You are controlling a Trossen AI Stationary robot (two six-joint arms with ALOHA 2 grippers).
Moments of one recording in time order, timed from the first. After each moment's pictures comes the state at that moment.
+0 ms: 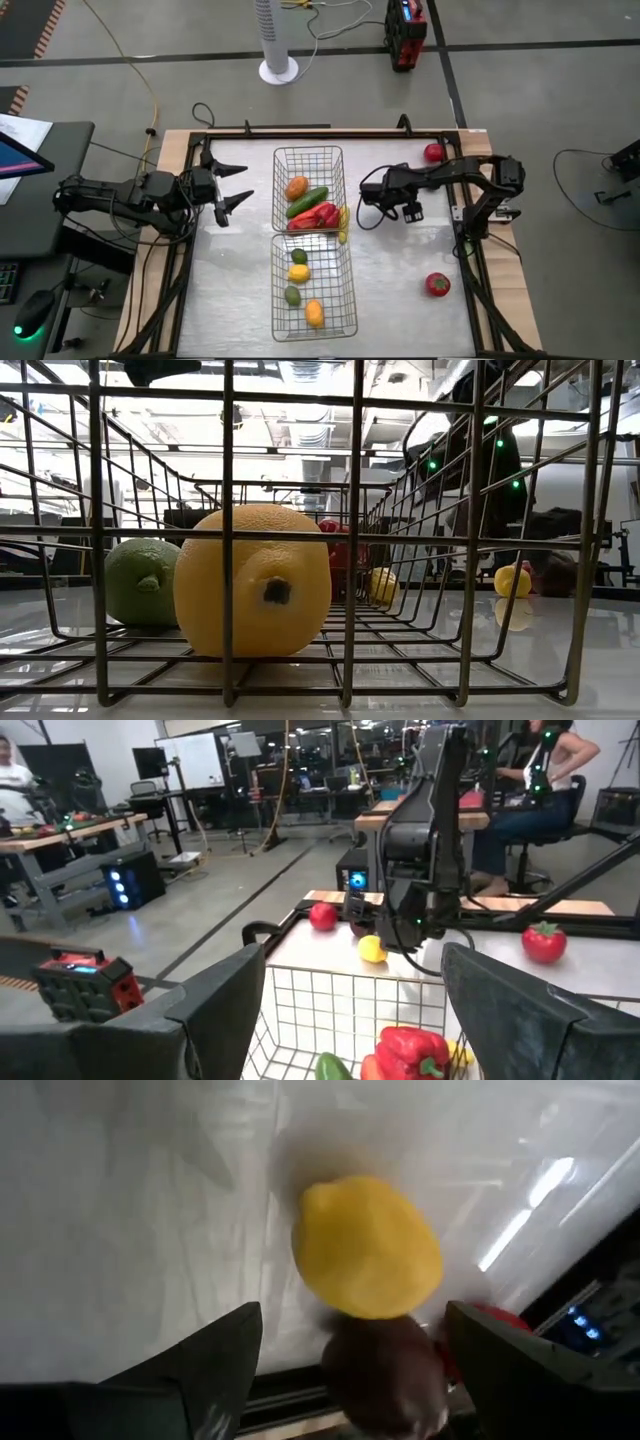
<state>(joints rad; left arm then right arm) -0.13 0.55 0.63 -0.12 -0.47 0.06 -0.19 1.69 0.98 -1.20 0.50 -0.32</state>
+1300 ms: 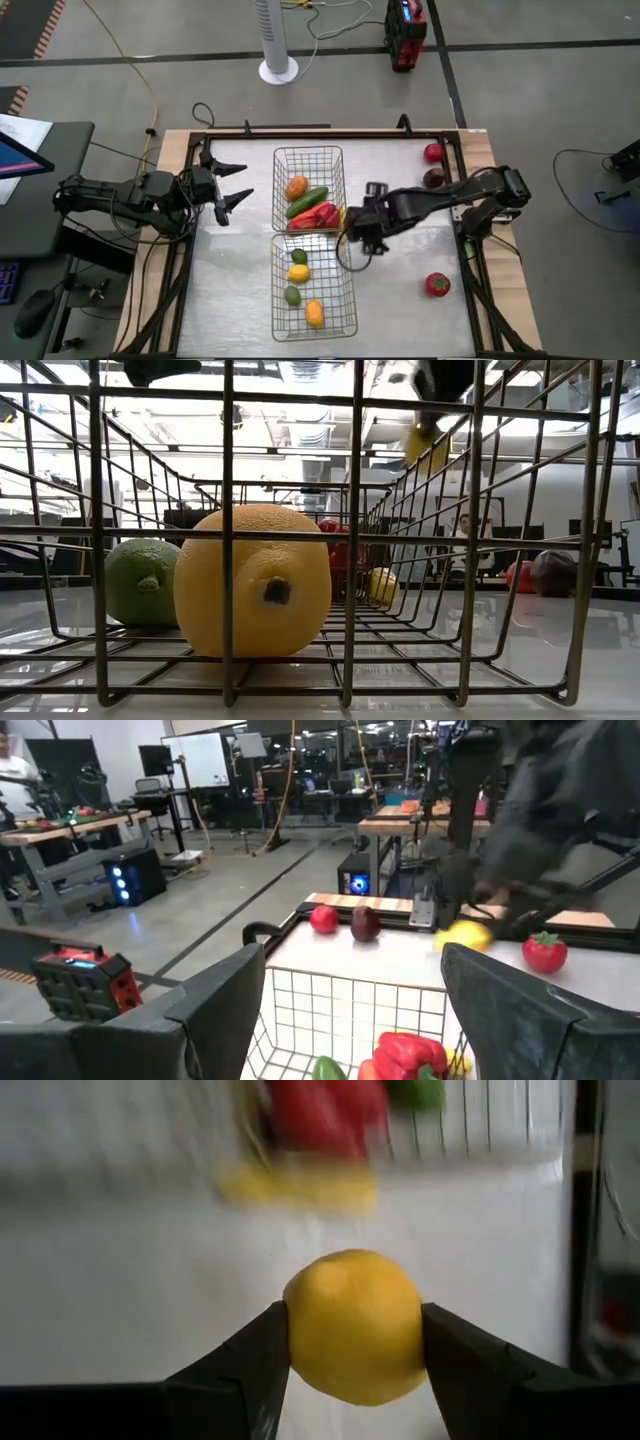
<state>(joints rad) -0.13 0.55 0.63 -0.11 -0.48 0.03 0.25 1.69 1.60 -1.20 0.39 0.26</state>
